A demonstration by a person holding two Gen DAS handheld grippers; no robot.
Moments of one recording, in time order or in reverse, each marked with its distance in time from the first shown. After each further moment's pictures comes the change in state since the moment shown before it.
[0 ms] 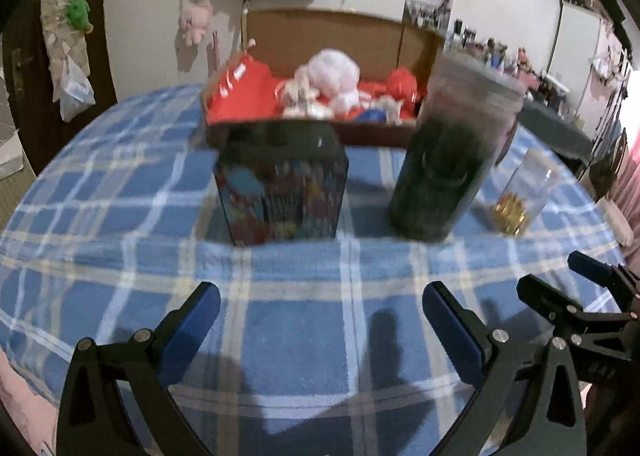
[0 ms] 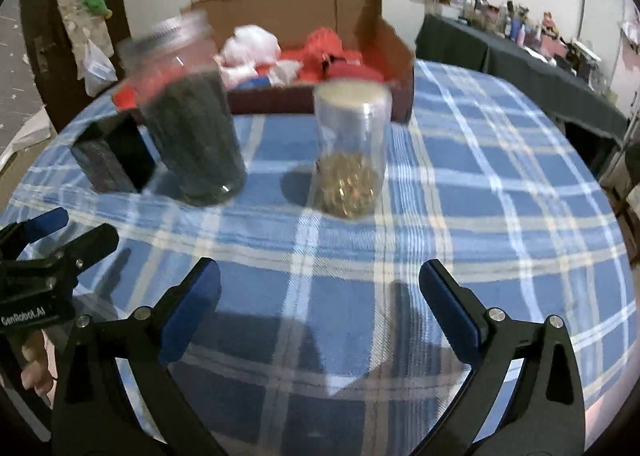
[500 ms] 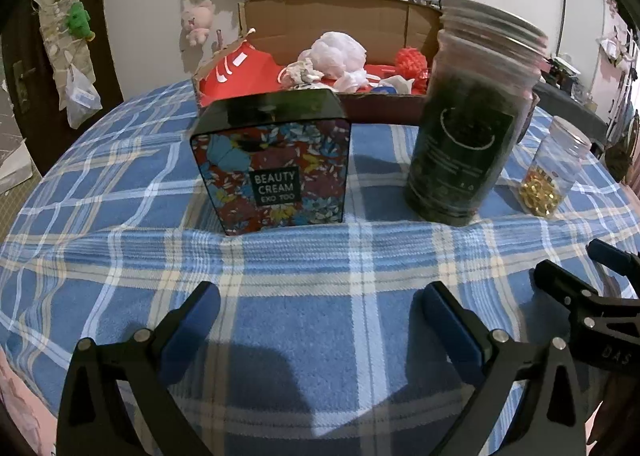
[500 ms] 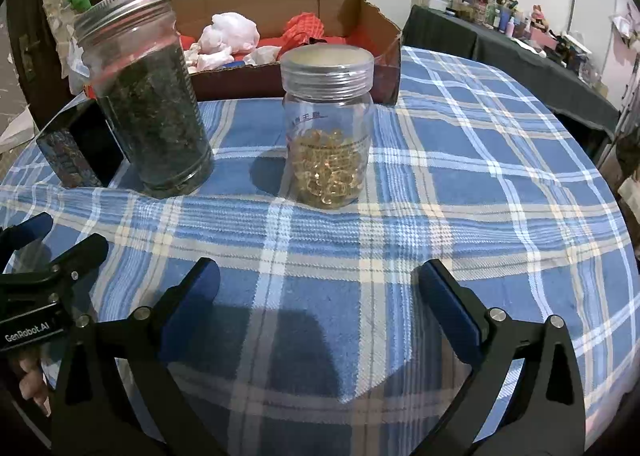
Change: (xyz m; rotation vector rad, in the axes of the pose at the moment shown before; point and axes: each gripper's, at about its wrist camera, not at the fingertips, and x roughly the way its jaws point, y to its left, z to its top) left arm 0.018 -0.003 -0.006 0.032 0.003 0.068; right arm 0.017 -0.005 -0.003 0.016 0.004 -0.046
